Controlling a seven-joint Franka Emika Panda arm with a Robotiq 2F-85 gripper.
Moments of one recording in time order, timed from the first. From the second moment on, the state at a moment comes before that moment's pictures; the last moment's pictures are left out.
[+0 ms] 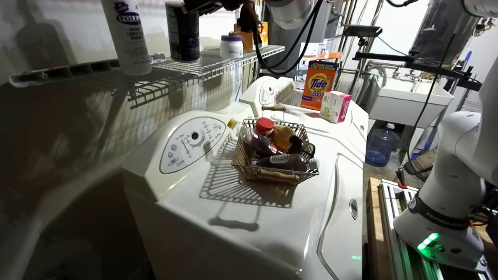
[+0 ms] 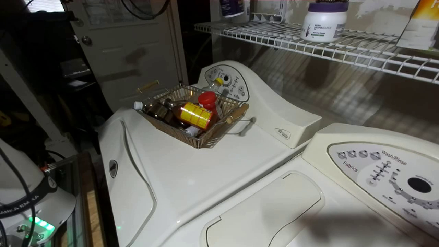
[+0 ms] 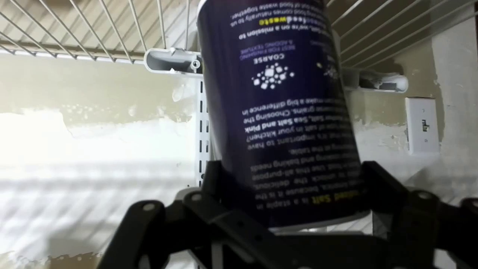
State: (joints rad) arm 0.16 0.08 0.00 -1.79 0.39 3.02 -0.43
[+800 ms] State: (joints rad) arm 0.09 0.16 0.02 -1.73 0.55 3.02 -0.56
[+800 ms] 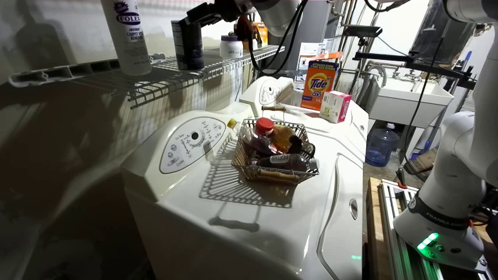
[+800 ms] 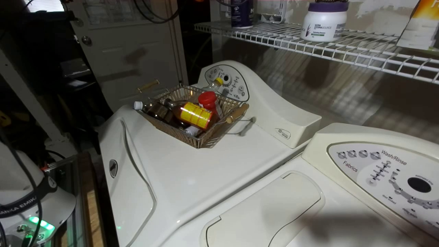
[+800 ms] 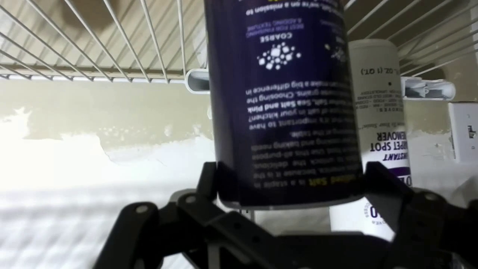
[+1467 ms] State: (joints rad) arm 0.09 0.10 -0.03 -1.78 0.41 3.03 -0.52
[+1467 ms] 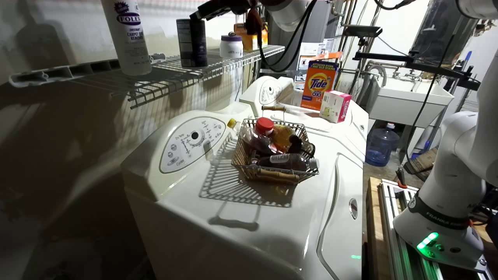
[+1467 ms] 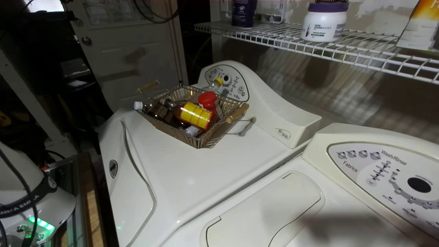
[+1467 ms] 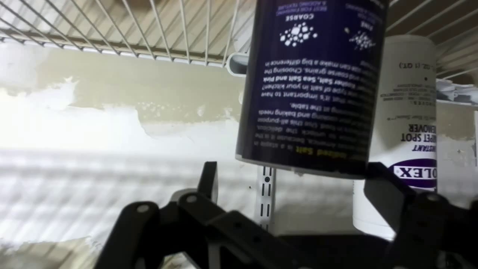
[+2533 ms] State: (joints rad) arm 0.09 -0.05 -0.05 -1.95 0.03 2.94 -0.34
